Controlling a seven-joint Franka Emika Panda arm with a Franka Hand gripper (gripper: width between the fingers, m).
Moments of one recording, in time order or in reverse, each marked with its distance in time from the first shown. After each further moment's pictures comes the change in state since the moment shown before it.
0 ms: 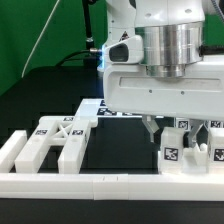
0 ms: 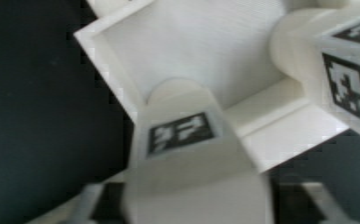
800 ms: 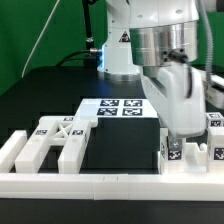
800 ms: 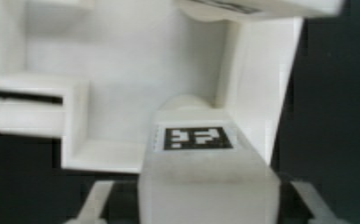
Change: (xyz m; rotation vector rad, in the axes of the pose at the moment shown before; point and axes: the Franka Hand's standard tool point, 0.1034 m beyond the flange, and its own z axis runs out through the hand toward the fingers) arm -0.002 0.003 -0.001 0.018 -0.049 0.990
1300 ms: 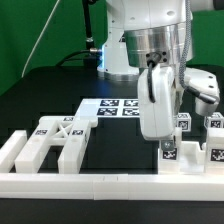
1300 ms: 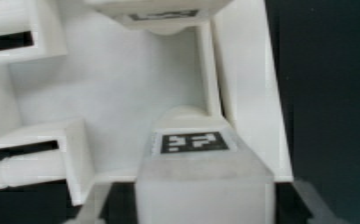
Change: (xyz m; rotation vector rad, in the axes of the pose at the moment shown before) arm 0.002 0.004 0.001 -0.012 -0.013 0.265
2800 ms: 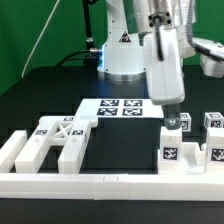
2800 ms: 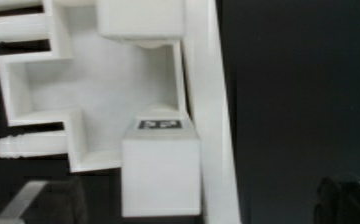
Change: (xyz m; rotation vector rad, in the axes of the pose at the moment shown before) arm -0.016 -0.009 -0.048 0.044 -0.033 -0.191
